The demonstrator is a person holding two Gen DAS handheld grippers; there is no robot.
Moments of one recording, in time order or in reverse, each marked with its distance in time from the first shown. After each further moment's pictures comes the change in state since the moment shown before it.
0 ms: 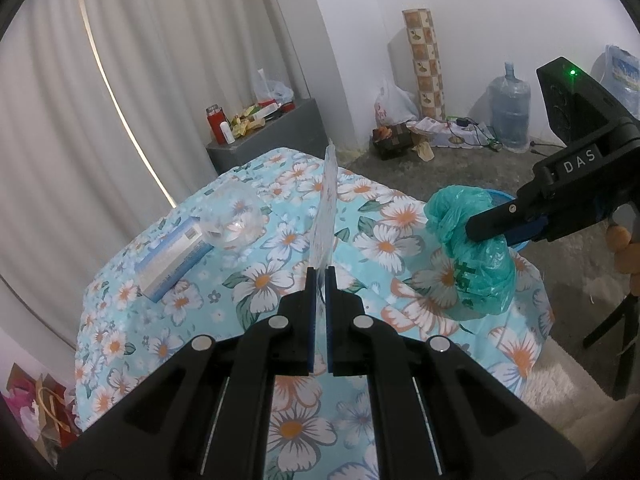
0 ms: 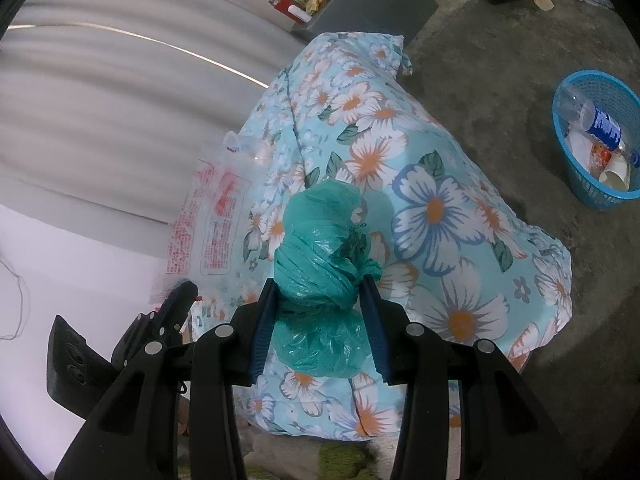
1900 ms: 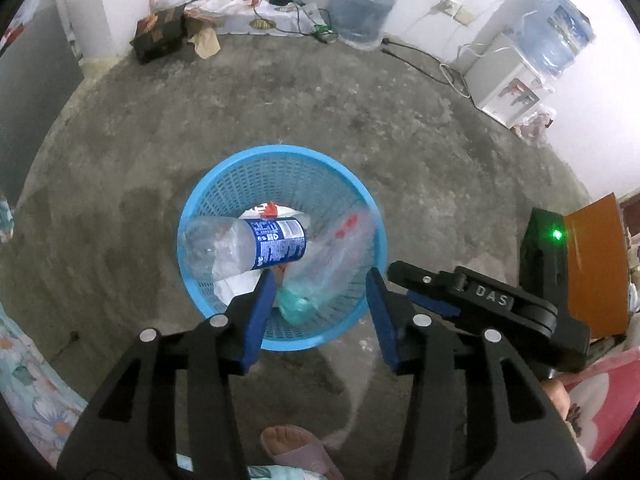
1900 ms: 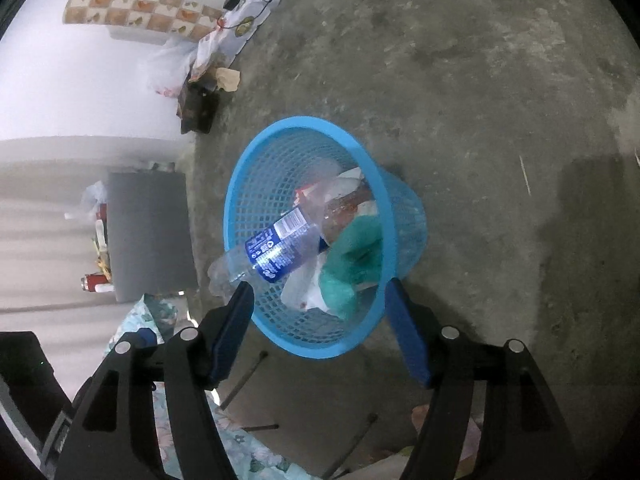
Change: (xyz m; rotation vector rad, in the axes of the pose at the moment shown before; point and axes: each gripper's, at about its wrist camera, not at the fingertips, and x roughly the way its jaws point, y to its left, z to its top) left arm 0.373 -0.335 0.150 0.120 0.500 -0.711; right arm -0.077 -0.400 0.053 0.834 -0.508 -0.254
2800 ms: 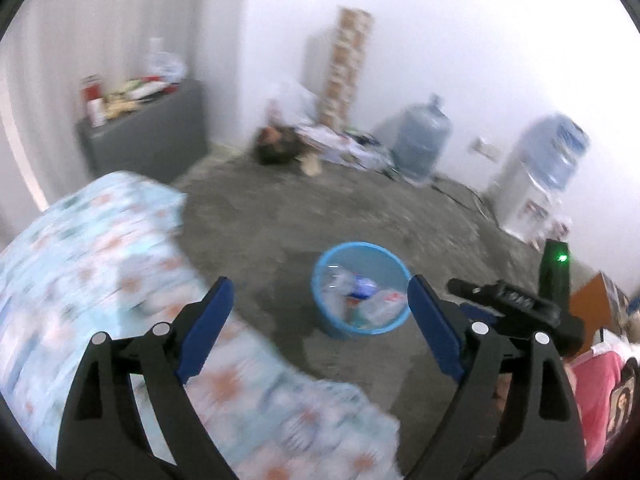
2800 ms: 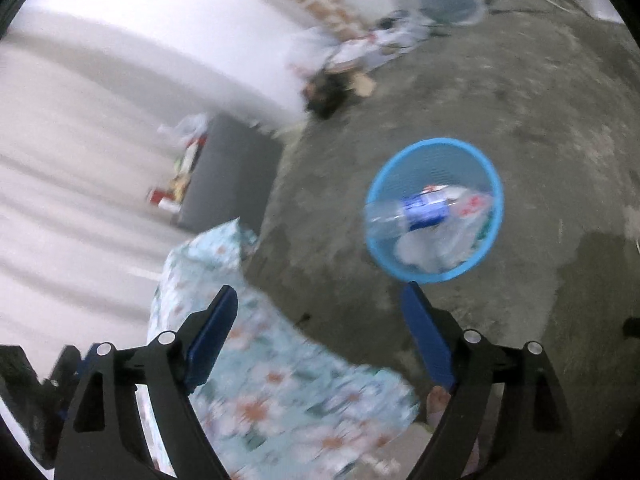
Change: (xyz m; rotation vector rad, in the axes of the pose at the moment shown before) left arm -0.336 0.032 -0.176 -0.198 -0.499 0.224; right arm -0.137 0.139 -0.133 -0.427 -0.052 0.151
